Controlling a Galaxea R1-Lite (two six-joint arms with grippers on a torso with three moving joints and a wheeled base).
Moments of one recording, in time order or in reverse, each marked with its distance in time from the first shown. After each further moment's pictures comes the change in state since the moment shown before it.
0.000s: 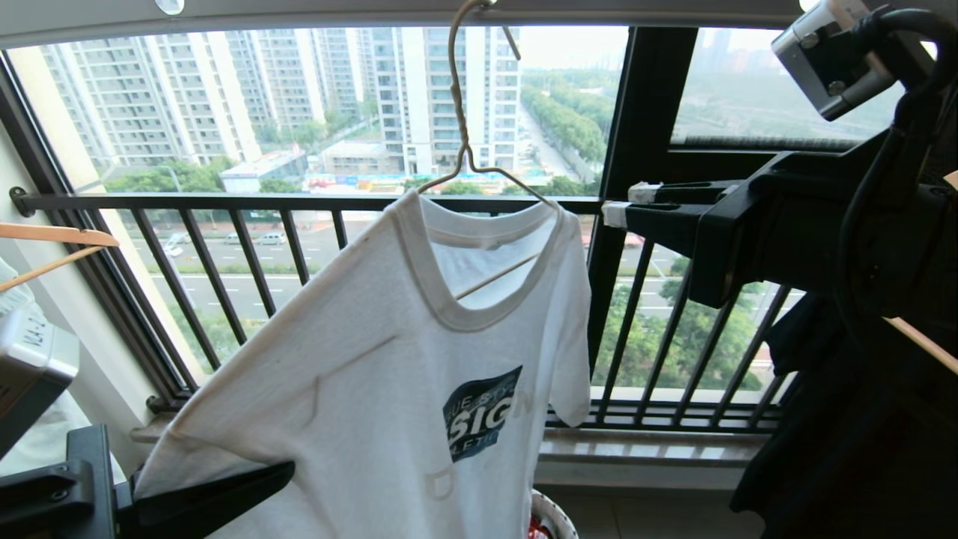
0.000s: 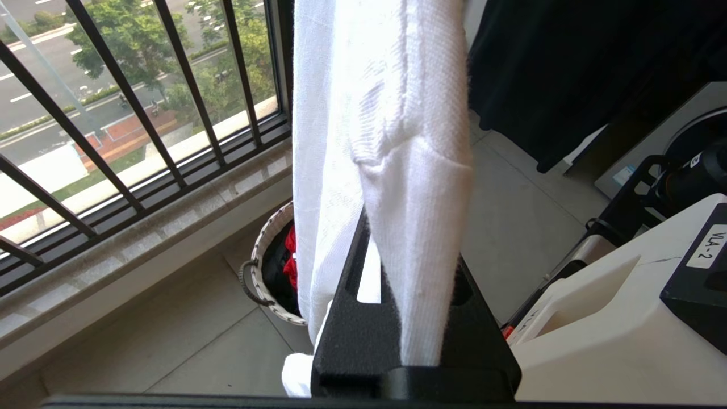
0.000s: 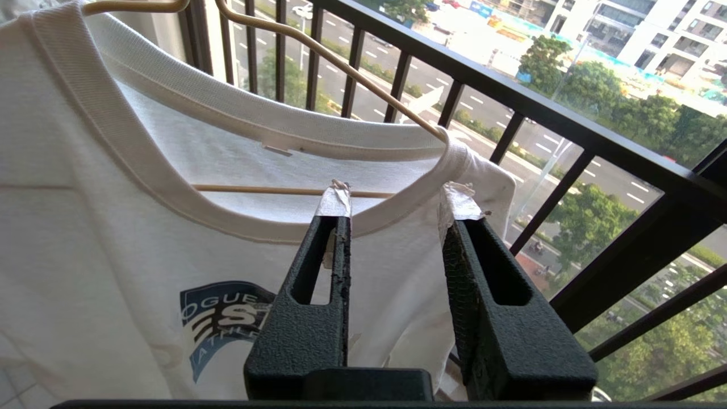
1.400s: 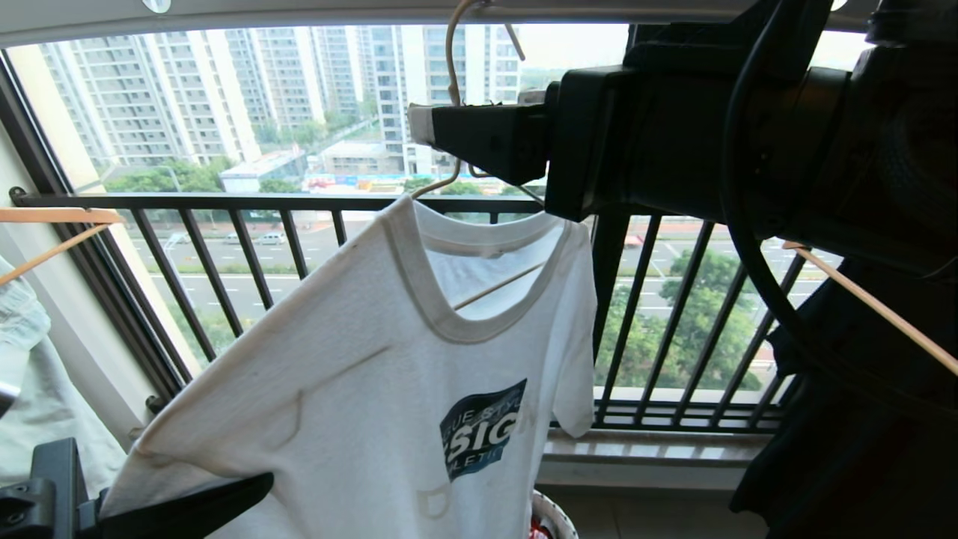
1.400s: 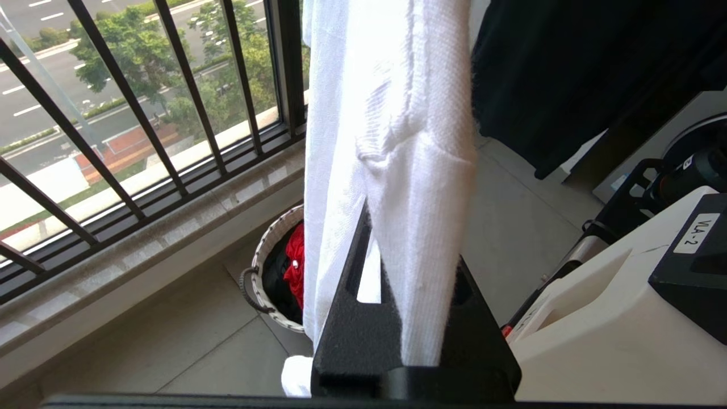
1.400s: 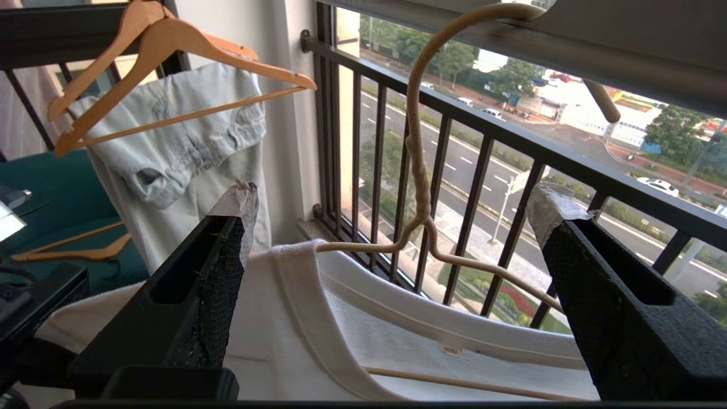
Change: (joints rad) left arm 0.001 -0.059 0.027 0.000 0.000 0.000; right arm 0.190 0.184 -0.294 -0.050 0.050 0.131
